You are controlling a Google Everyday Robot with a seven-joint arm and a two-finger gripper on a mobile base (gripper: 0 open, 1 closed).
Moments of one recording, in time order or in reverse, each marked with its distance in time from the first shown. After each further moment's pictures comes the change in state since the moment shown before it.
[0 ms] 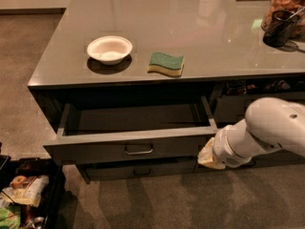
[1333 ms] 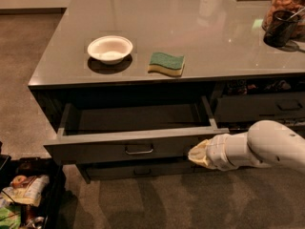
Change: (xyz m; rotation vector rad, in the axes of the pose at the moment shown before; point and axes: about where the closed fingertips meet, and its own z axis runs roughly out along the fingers) arm -0.006 -0.025 0.056 0.090 -0.253 -0.011
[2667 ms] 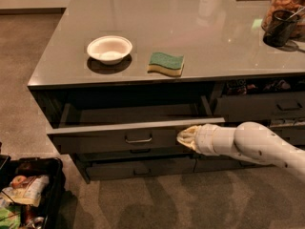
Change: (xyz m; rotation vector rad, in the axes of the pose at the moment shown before) arm -0.022 -0.070 0.051 0.187 -0.194 -0.110
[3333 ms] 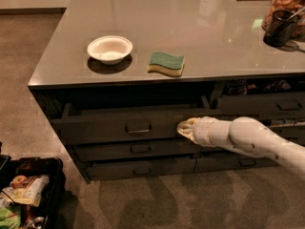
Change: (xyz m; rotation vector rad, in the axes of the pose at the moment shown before) arm 0.008 -0.037 0.020 0.081 0.000 -0.005
